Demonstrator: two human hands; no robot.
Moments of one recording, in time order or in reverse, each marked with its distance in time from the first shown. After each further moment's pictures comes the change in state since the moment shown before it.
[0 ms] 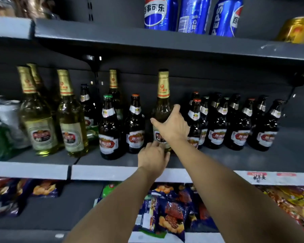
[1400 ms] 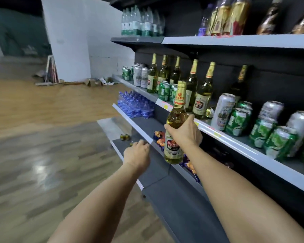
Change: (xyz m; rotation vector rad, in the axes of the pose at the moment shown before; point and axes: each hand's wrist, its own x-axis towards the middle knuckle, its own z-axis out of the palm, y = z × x) left_hand -0.494 -0.545 -0.217 0.304 -0.006 -1.007; right_hand -0.414 -0.565 0.208 0.391 -0.628 -0.486
